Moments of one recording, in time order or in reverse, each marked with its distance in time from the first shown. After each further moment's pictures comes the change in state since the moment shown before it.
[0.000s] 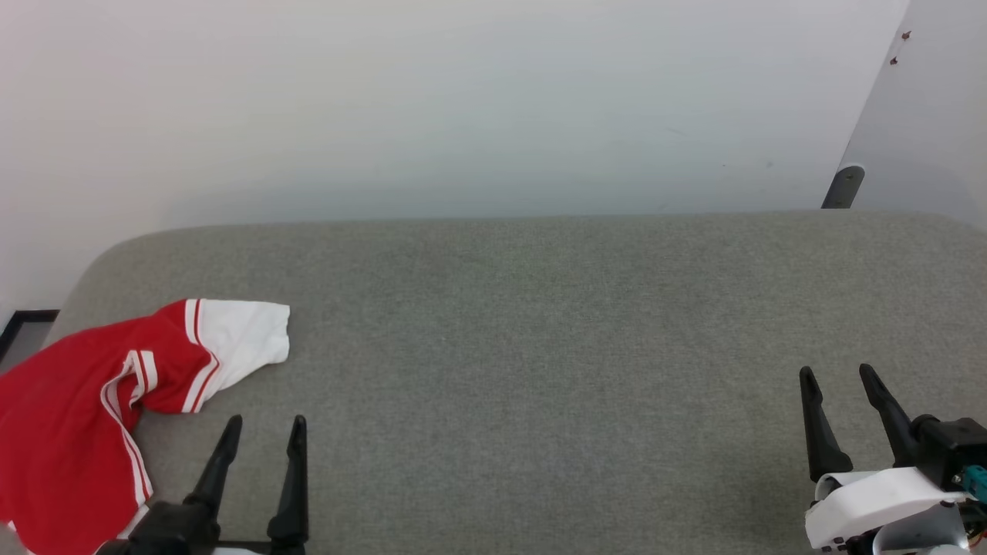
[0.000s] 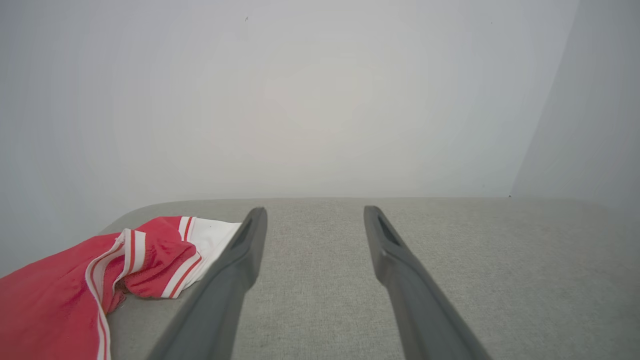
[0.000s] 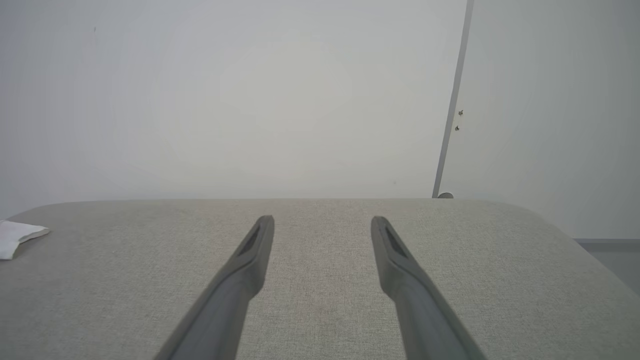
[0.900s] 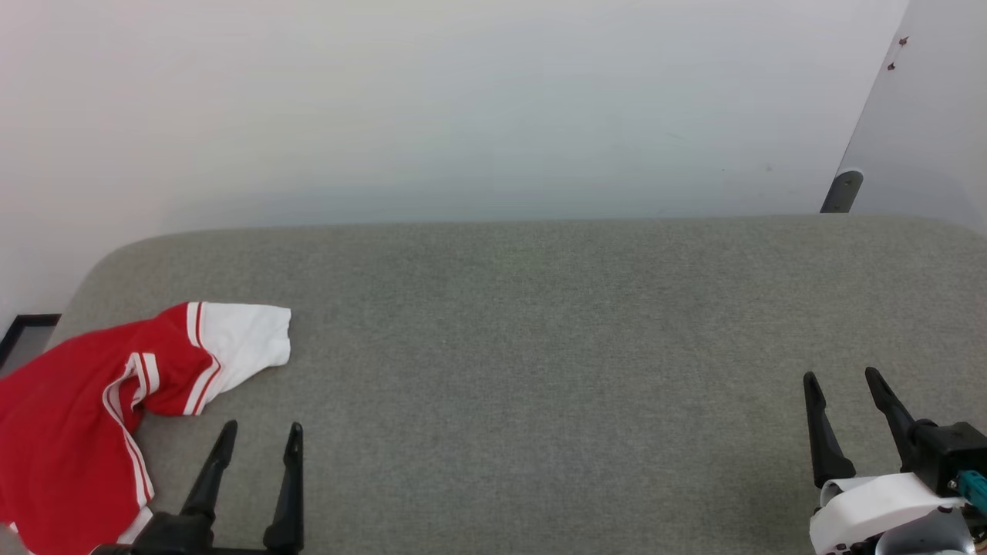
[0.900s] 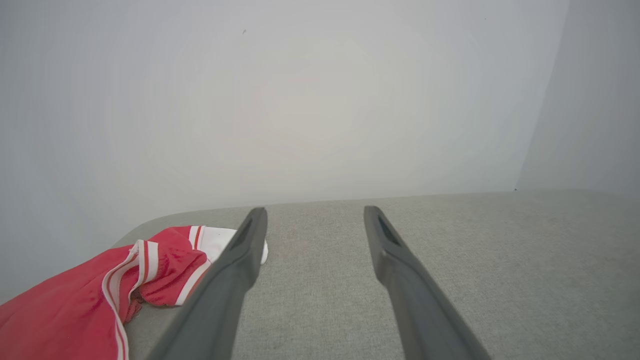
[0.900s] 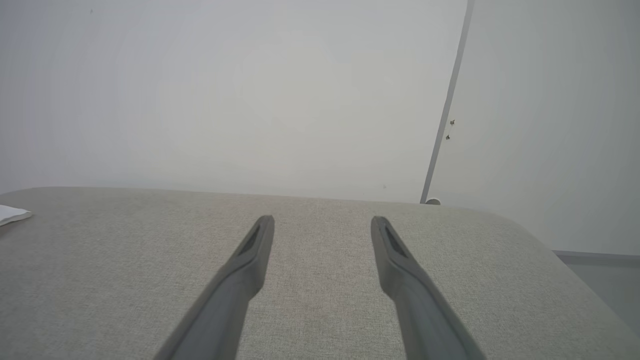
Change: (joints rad) left arm 0.021 -0.030 0.053 -0.005 0.097 -0.040 -0.018; right arm 0.014 0.006 -0.023 -0.018 -0.092 0.000 0.003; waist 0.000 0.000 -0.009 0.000
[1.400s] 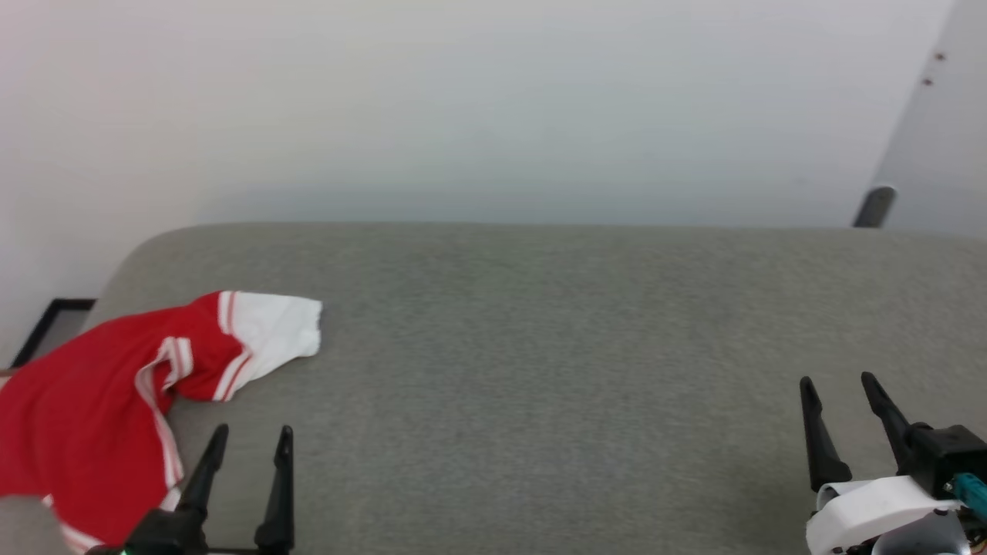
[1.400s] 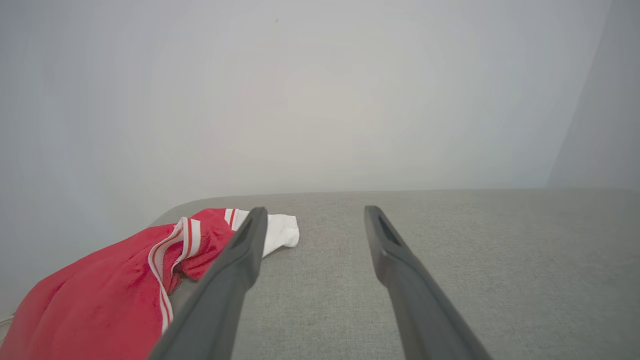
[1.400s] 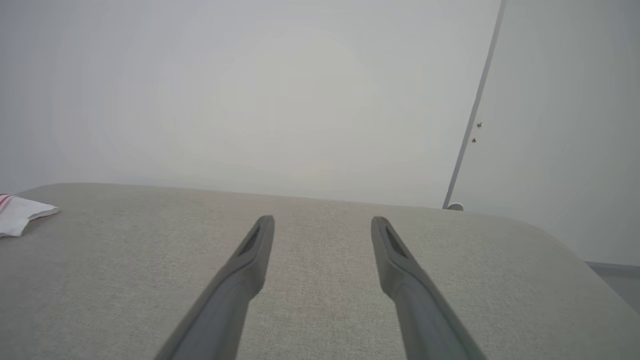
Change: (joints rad) left arm -0.013 -0.001 0.023 0.049 0.001 -0.012 0.000; right arm 0.007 0.000 0.007 0.002 0.007 0.000 0.004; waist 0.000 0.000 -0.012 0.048
